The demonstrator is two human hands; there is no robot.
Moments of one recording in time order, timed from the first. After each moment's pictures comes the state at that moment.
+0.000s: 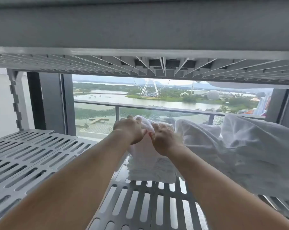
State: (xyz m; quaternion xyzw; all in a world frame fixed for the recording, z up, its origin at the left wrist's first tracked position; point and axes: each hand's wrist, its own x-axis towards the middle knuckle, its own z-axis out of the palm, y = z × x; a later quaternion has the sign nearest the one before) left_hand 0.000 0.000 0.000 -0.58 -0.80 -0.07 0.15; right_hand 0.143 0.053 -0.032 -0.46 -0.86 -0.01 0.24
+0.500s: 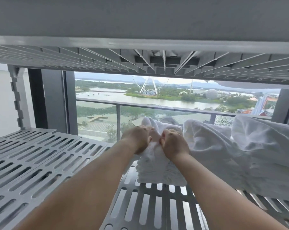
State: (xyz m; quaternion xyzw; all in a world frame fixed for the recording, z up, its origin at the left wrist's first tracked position) left_hand -0.027 0.016 -0.036 -0.68 -0.72 -0.12 0.12; right_hand 0.128 0.064 -0.055 -0.47 -0.83 -0.02 0.30
